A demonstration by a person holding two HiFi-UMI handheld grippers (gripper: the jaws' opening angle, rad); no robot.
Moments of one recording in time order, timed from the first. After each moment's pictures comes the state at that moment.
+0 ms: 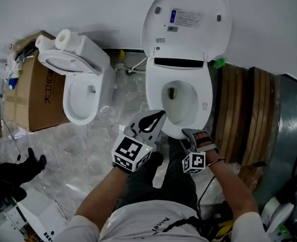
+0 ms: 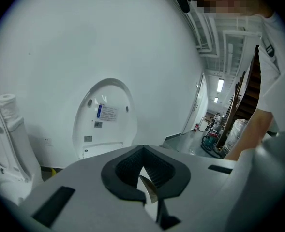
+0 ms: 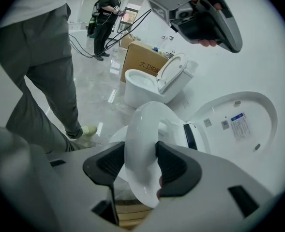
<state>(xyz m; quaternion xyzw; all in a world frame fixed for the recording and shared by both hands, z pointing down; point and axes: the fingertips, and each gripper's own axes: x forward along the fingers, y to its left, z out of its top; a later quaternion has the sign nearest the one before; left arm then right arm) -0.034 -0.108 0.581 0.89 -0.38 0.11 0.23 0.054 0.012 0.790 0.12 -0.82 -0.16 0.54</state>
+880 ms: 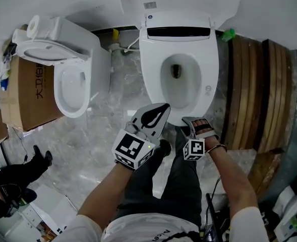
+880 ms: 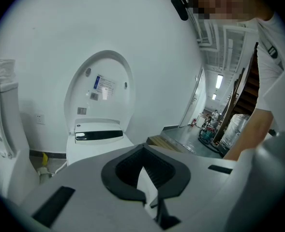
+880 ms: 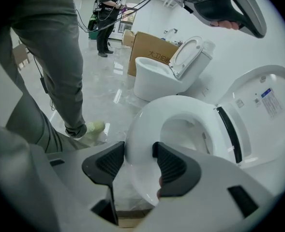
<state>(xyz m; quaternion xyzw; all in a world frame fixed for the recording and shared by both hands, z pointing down) 0.000 -0.073 0.724 0.89 -0.36 0.13 0.25 0.056 0.059 0.976 0.10 -0.82 -0.13 0.55</state>
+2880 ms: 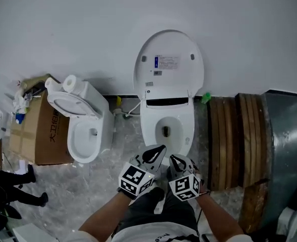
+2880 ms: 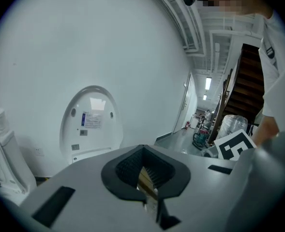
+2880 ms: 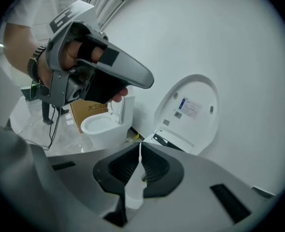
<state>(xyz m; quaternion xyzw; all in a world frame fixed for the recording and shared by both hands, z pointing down) 0.008 -0.060 0.540 0.92 -0.33 0.11 0.20 0.031 -0.017 0.631 0.41 -0.85 0.07 0.33</state>
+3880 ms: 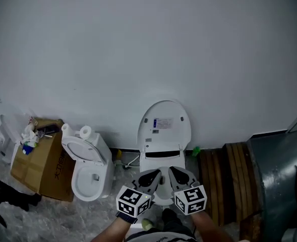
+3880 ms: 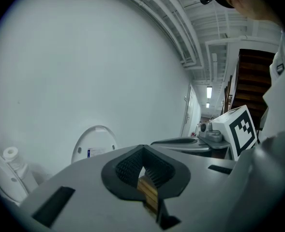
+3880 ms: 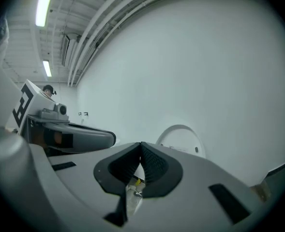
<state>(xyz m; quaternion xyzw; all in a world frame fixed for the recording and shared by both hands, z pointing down) -0.013 -0.061 0.340 0.92 -0.37 0.05 0.14 0.032 -0.074 0.360 0.49 -0.86 0.10 0.10</state>
